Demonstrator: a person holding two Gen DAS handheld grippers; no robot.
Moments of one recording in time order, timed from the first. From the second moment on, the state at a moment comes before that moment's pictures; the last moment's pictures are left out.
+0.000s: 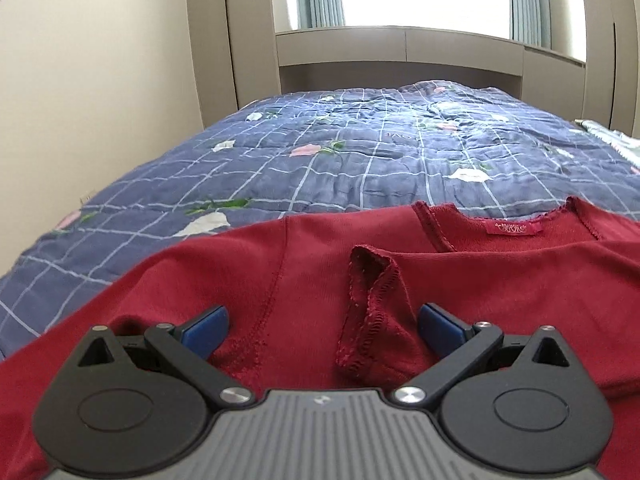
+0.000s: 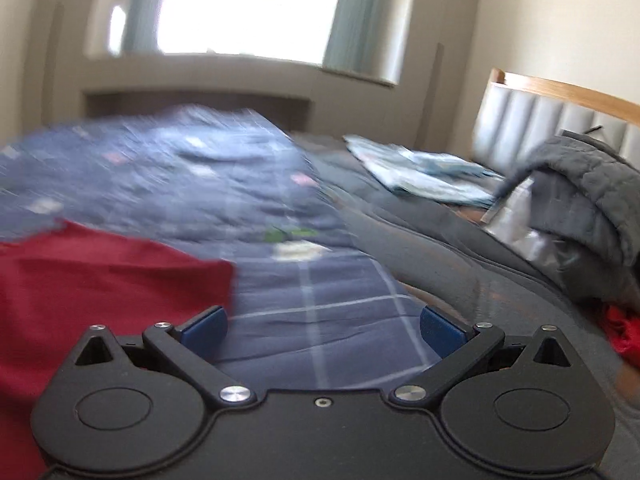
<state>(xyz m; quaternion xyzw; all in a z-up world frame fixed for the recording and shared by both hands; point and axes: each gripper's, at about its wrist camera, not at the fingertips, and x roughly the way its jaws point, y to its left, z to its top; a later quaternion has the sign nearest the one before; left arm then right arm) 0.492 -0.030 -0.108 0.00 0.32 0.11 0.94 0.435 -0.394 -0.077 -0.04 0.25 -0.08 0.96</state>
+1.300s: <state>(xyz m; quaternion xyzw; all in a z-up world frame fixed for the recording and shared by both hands) 0.491 -0.028 -0.108 -0.01 0.32 0.11 0.94 0.375 -0.396 -0.093 0.01 0.24 -0.16 0.96</state>
